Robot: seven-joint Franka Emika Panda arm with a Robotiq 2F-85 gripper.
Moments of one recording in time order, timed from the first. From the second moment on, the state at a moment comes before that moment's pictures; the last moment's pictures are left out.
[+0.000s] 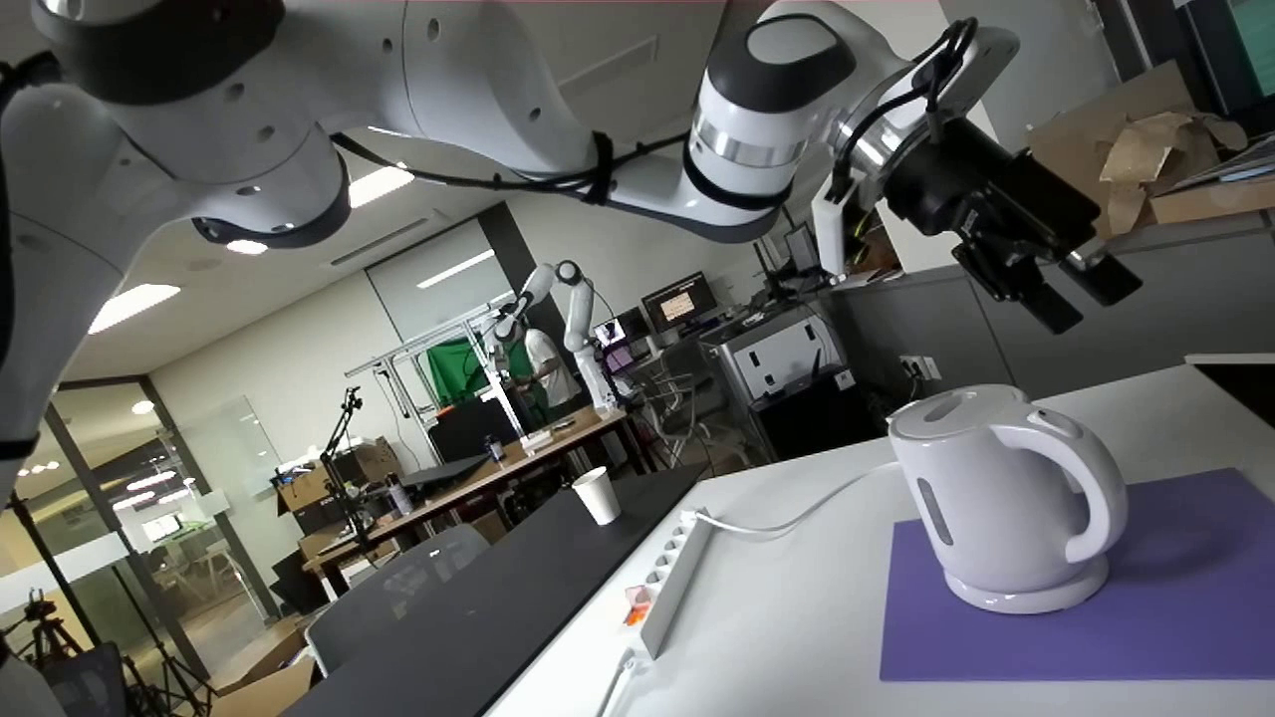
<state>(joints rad) -0.35 0.79 -0.53 -1.47 -0.10 2.22 0.57</state>
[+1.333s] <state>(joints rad) -0.37 1.01 -0.48 -1.22 -0.09 1.97 0.58</state>
